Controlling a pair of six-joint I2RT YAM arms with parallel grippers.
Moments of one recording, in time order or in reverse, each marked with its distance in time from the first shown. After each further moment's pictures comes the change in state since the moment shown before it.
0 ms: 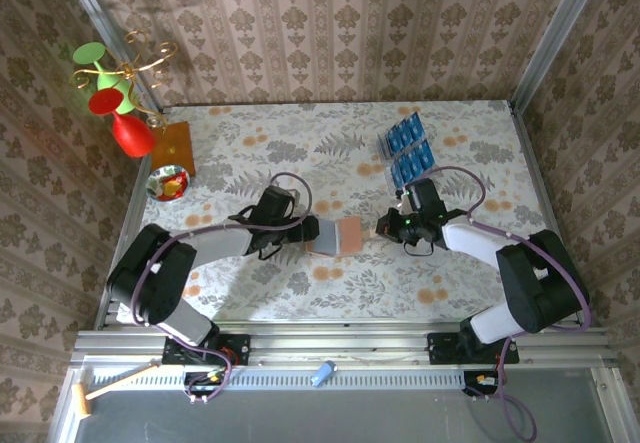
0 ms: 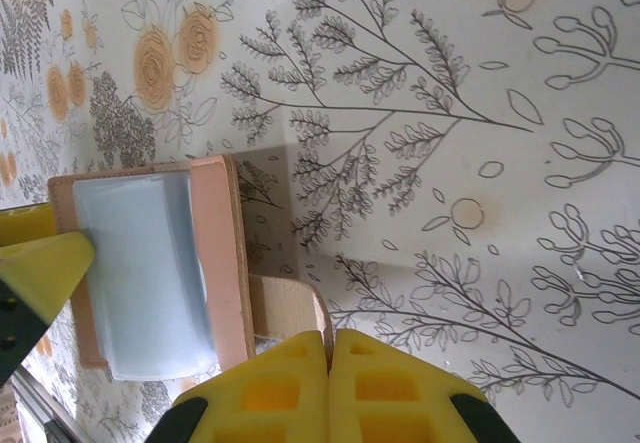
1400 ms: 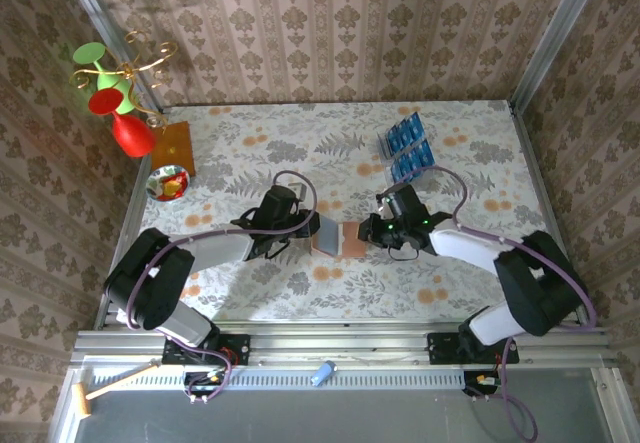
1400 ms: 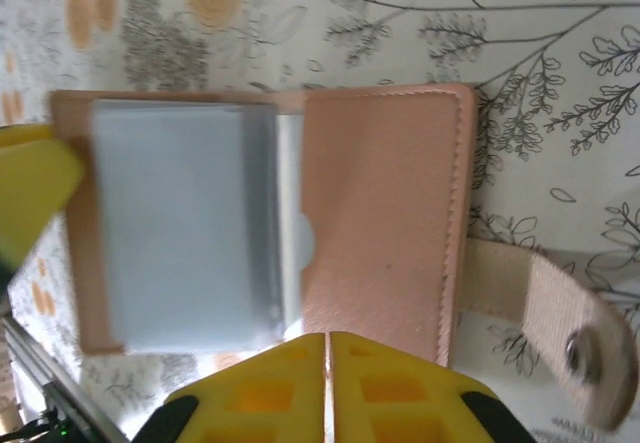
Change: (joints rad) left arm -0.051 -0.039 -0.019 0.170 -0.008 -0.033; right arm 0.169 0.055 0.037 0.039 0.058 0.076
